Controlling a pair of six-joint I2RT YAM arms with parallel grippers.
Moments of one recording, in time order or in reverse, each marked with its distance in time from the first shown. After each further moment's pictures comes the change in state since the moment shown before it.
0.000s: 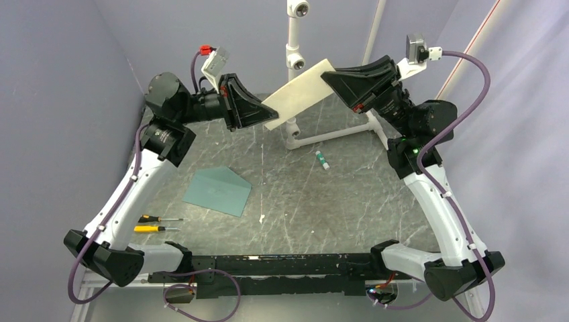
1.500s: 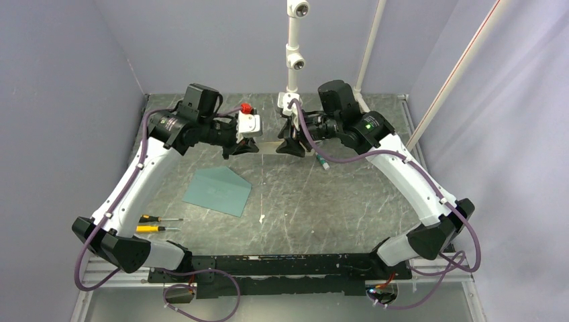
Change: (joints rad) left arm -0.010 0.102 0.146 -1.178 -0.228 1.465; right arm 0.307 0.319 0.294 -1.323 -0.017 -1.415
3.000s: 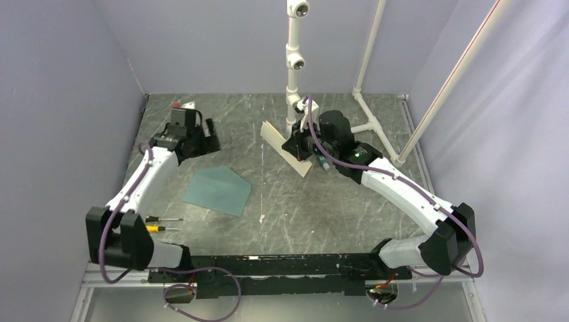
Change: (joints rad) left arm 0.249 -0.051 -0.493 0.458 -0.855 -1.157; right arm 0.021 -0.137 -0.502 0.536 0.429 0.663
